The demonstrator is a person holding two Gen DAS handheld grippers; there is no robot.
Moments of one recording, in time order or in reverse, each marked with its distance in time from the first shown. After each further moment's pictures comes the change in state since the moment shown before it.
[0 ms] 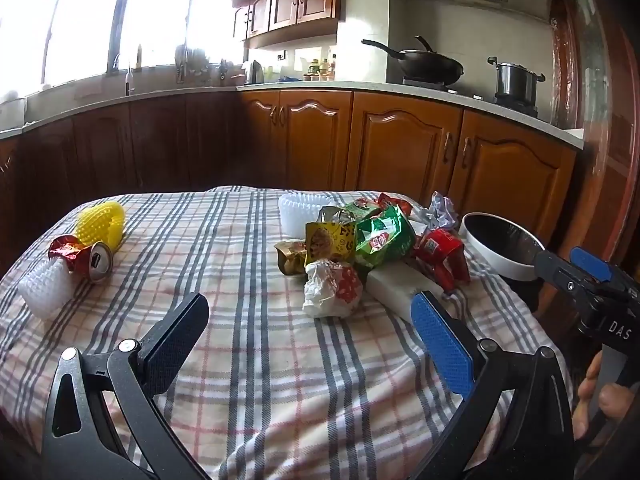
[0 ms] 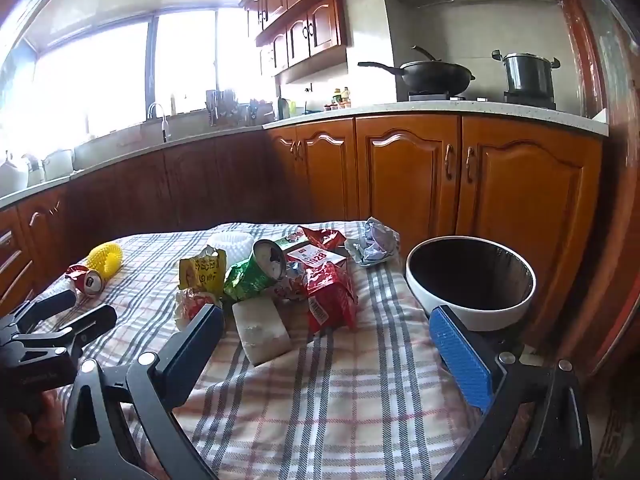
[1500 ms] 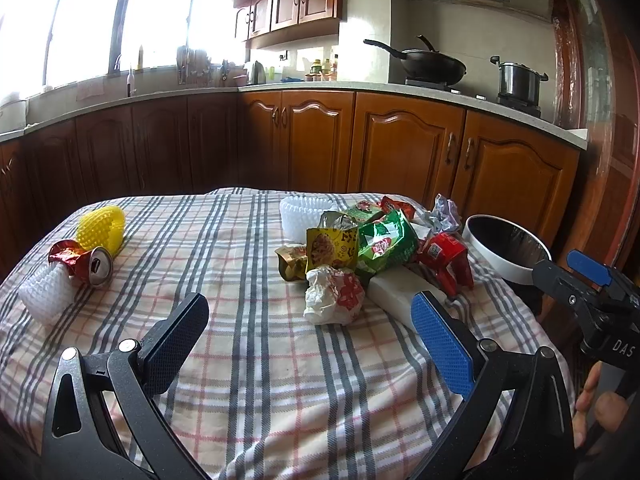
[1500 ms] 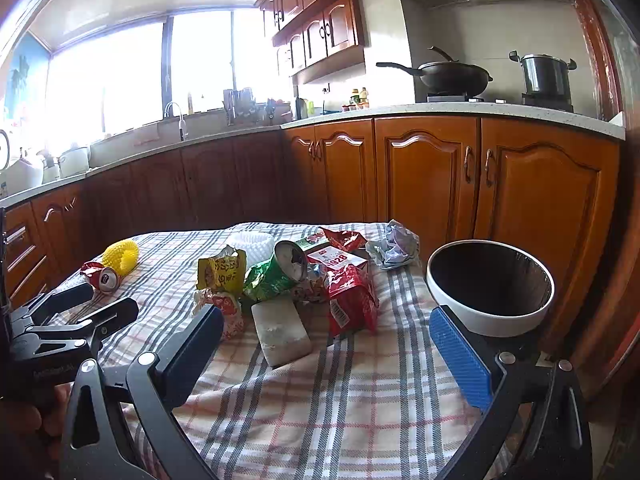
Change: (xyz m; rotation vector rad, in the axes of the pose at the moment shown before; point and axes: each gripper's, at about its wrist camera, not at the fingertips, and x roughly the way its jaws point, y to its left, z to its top) left arm 0.009 -0.003 0.004 0.006 -0.003 0.016; right arm 0.022 -0.019 0.002 -0.019 0.004 0.057
